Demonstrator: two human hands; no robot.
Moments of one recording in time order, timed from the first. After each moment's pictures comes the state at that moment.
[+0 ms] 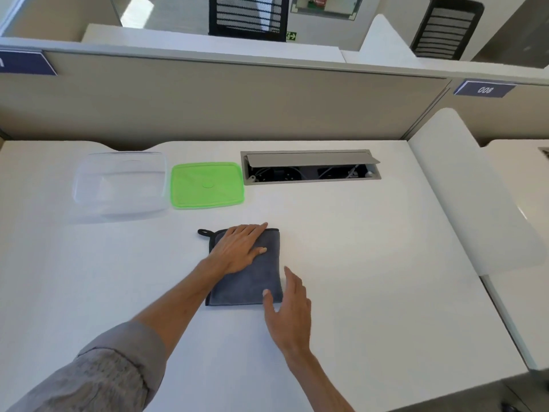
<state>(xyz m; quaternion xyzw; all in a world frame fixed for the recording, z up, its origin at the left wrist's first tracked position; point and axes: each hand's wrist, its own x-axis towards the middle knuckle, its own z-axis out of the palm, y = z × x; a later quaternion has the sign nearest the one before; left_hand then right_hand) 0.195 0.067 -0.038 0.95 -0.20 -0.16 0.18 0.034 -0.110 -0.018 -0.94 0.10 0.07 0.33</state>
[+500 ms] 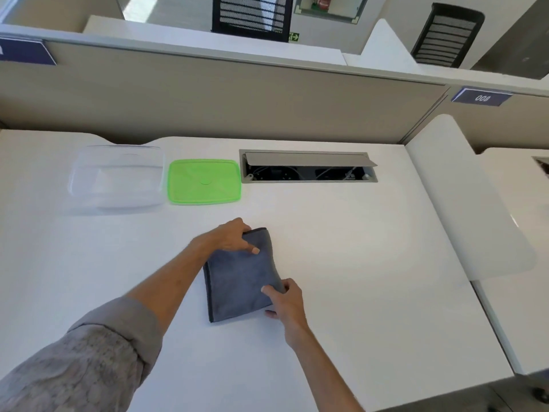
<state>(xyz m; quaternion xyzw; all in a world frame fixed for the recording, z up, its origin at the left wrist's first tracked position) 0.236 0.077 -0.032 0.90 -0.12 -0.32 0.27 0.064 -0.122 -0.002 -0.69 0.33 0.22 0.60</state>
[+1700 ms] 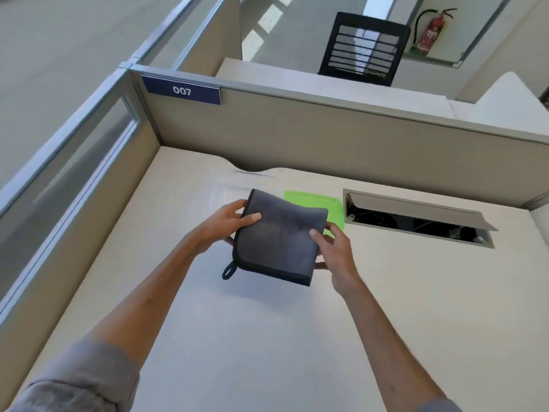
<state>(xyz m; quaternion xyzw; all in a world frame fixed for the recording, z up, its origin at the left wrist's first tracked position) 0.171 0.340 0.099 0.75 0.13 -0.18 0.62 0.210 0.052 0.075 -0.75 0.10 0.19 0.63</state>
